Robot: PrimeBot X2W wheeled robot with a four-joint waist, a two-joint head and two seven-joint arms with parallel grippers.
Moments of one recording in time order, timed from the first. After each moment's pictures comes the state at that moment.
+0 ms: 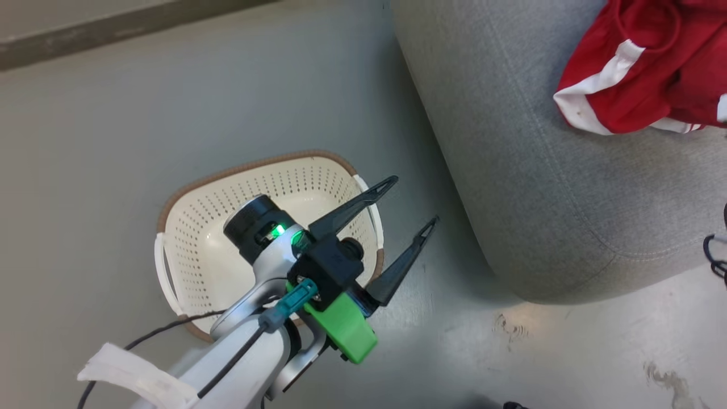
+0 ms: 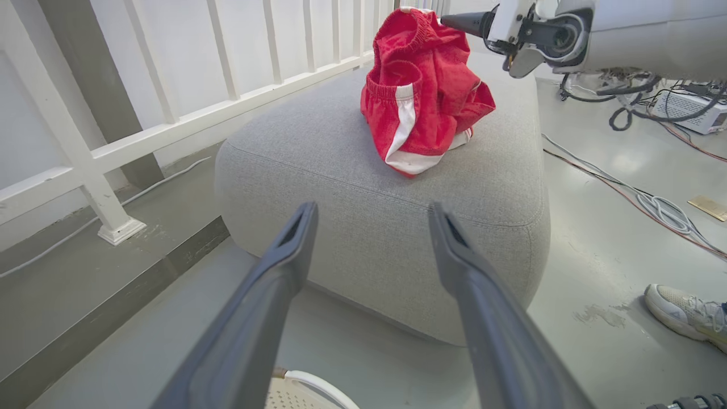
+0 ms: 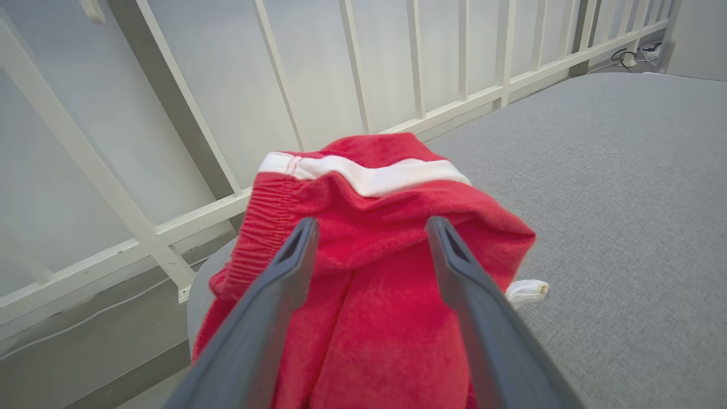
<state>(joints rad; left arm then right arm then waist) -0.46 0.21 -0.81 -0.13 -0.30 -0.10 -0.02 -0.76 -0.32 -0.10 0.79 0.45 0.07 -0.26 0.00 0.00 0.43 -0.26</state>
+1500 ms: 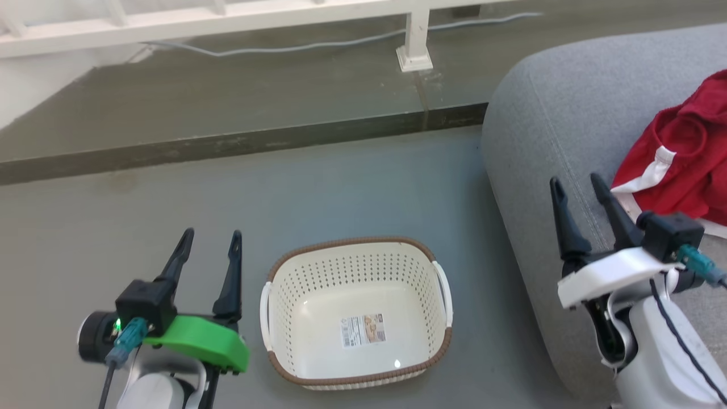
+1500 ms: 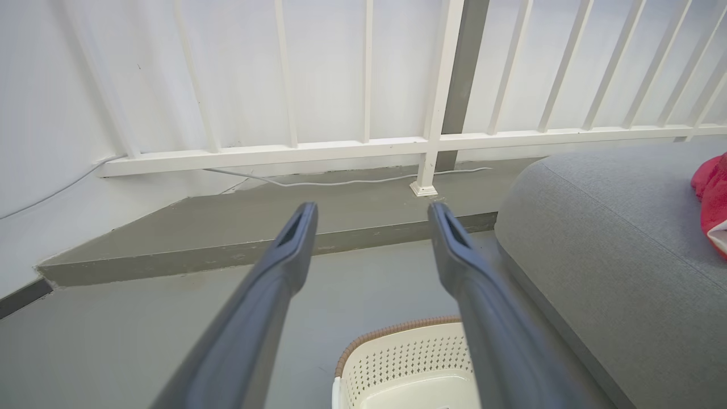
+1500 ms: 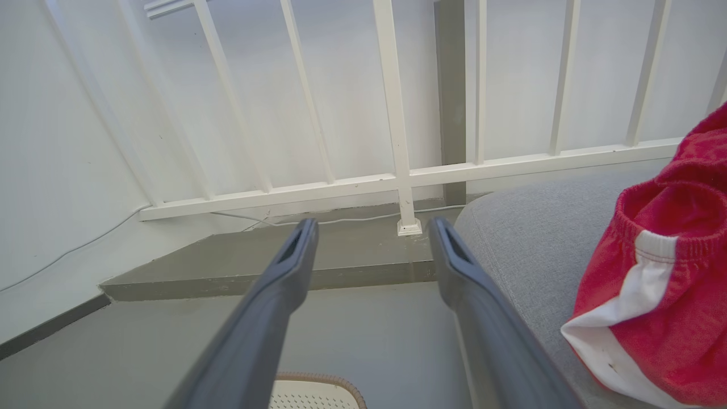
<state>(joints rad) -0.11 0.21 -0.39 0.03 -0.42 0.12 -0.18 -0.20 -0.12 0.12 0.31 0.27 0.11 -0.25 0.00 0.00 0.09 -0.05</state>
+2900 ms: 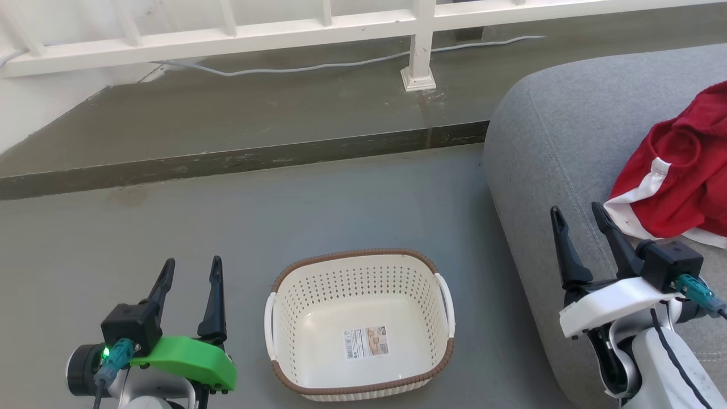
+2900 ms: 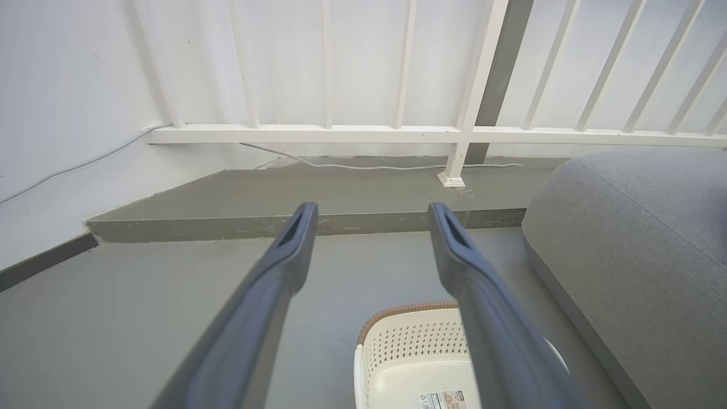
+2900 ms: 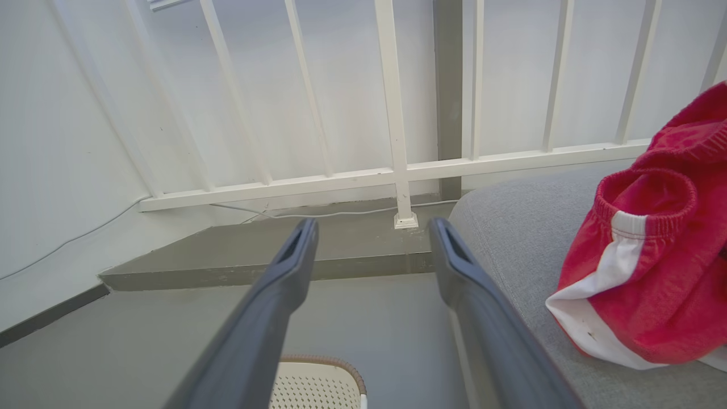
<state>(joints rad) -0.02 0.17 -0.29 0.06 -0.41 0.12 -0.17 -0.07 -0.12 0.13 0.20 0.25 0.08 -0.23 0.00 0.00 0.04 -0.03</state>
